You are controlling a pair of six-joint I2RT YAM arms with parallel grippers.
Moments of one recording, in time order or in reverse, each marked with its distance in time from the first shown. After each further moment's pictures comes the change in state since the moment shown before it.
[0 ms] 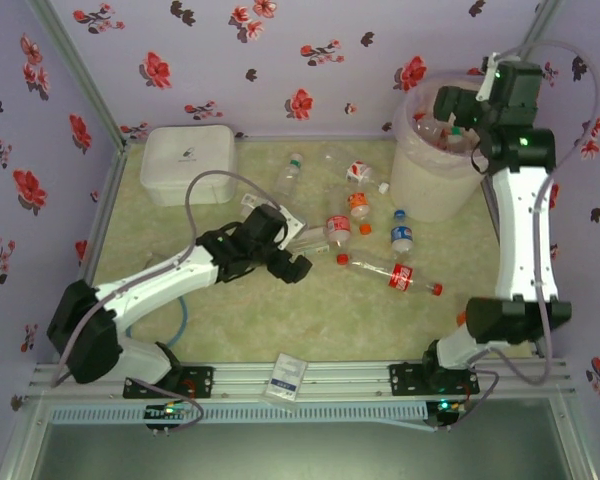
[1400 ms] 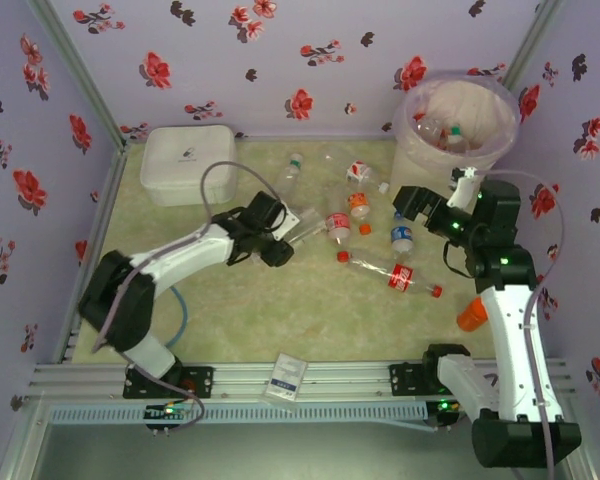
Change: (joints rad) left arm 0.124 0.137 0.032 0.004 0.024 0.136; right arm 0.042 -0.620 -0.938 0.300 -0.618 0.452
